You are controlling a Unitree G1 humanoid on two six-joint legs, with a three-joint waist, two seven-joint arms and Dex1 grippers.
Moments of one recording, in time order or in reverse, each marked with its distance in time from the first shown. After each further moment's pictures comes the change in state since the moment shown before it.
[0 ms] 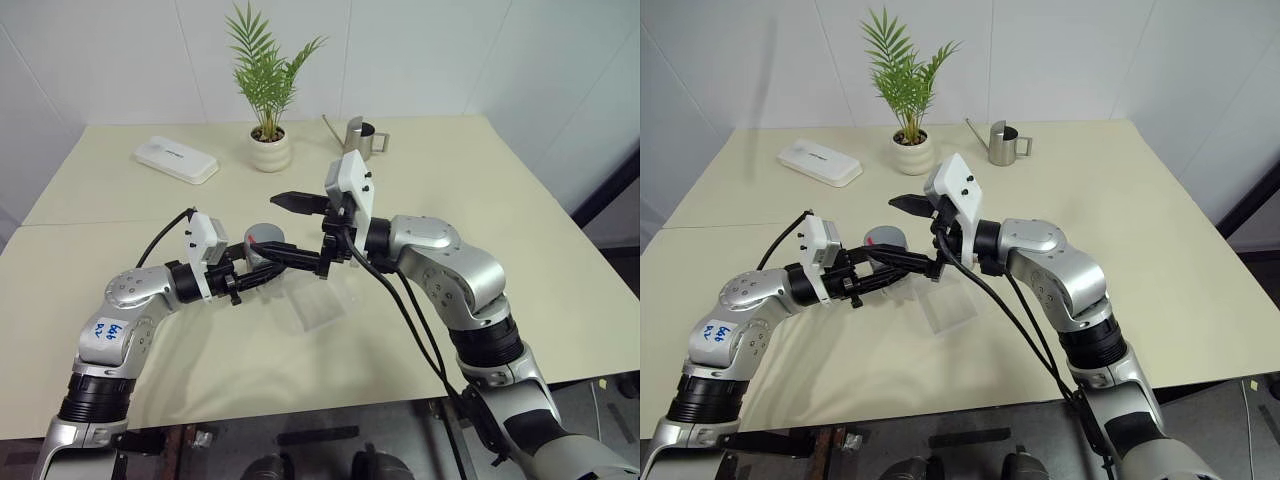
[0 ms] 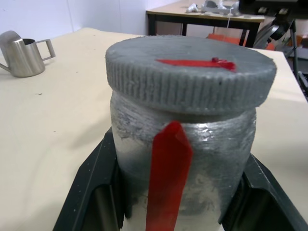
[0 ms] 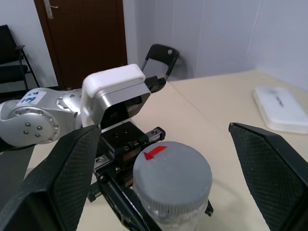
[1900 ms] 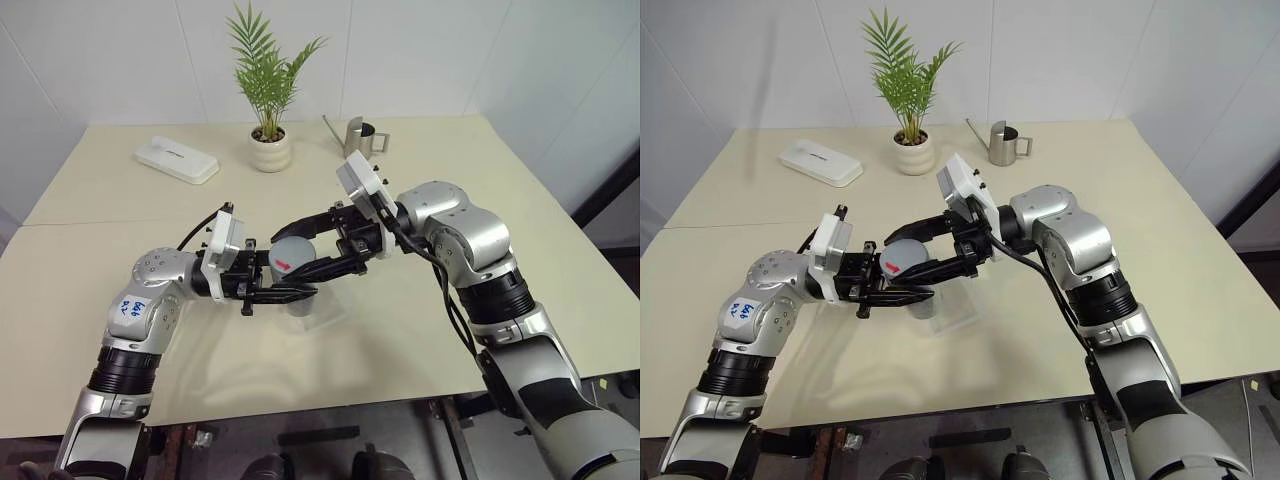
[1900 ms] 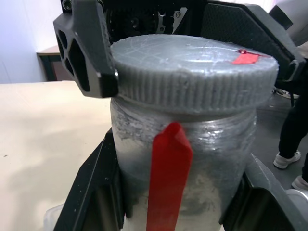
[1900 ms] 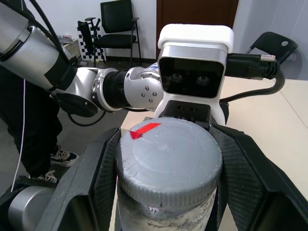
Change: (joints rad) left arm -0.145 -0.051 -0.063 0.093 -0.052 -0.061 -0.388; right arm -0.175 -0.101 0.028 0.299 -0.012 -0.164 0.633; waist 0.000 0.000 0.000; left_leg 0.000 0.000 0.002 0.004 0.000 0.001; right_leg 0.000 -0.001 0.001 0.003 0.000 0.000
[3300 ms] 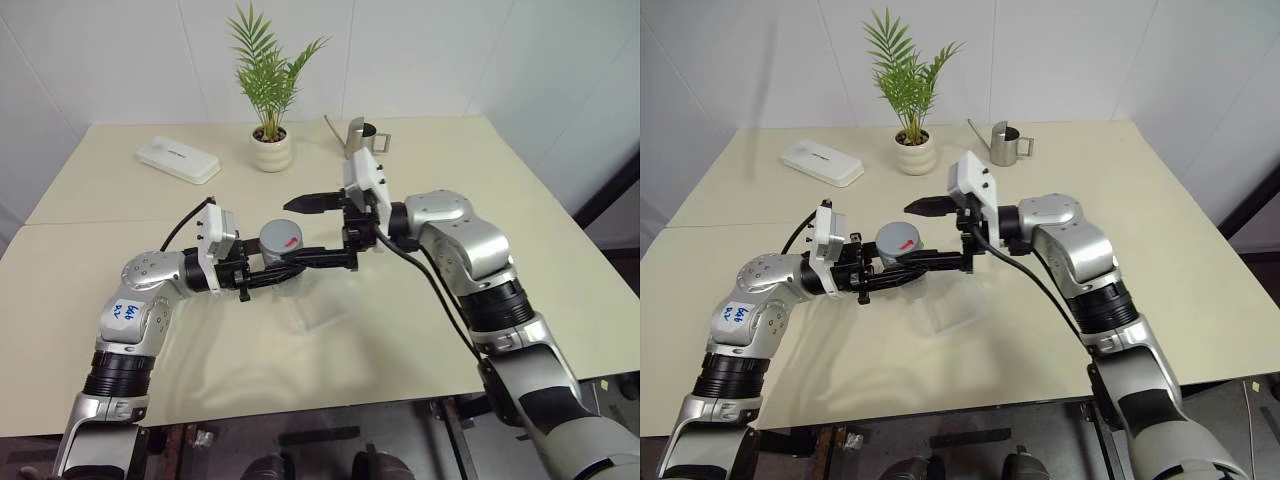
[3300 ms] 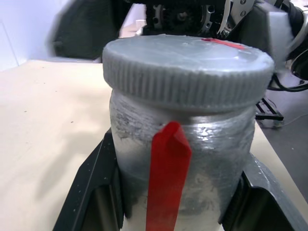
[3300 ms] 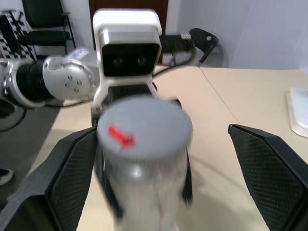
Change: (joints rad) left arm 0.024 -0.007 0.060 0.019 0.051 -0.001 0.151; right arm 0.071 -0.065 -0.044 0.025 -0.076 -0.095 -0.228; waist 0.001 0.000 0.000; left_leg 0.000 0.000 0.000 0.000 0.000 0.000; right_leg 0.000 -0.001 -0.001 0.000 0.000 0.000
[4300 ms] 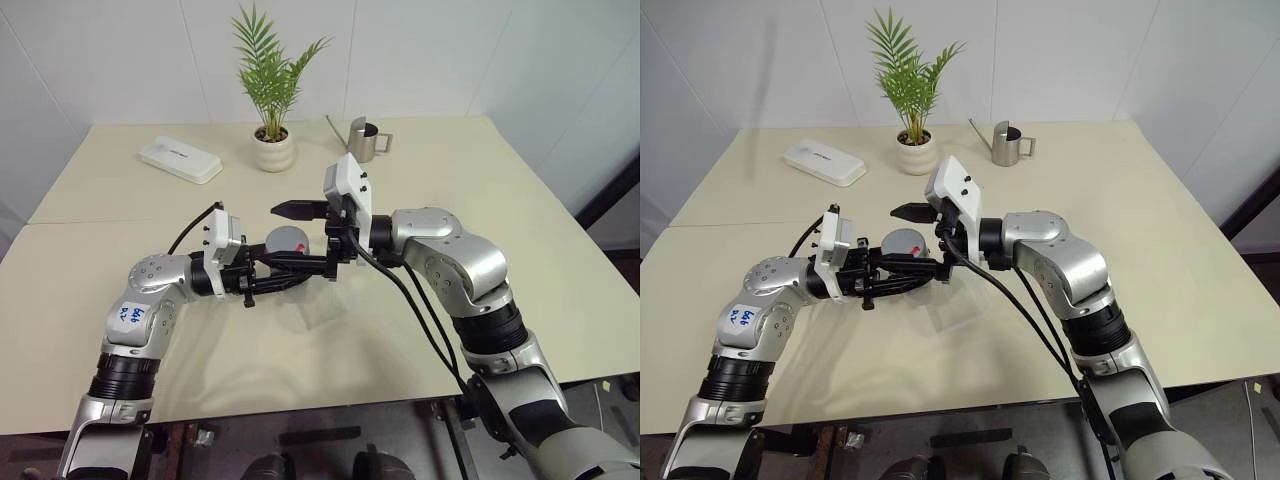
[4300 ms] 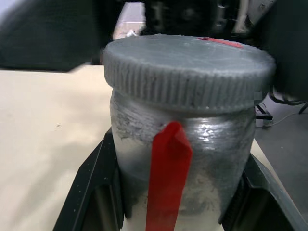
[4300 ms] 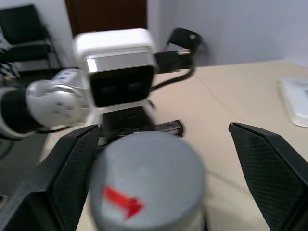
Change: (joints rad) left arm 0.007 -0.019 -0.021 -0.016 0.002 0.002 -0.018; right arm 0.052 0.117 0.035 -0.239 0.035 0.219 -0.245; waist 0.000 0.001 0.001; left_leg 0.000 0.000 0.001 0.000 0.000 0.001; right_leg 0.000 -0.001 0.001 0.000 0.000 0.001
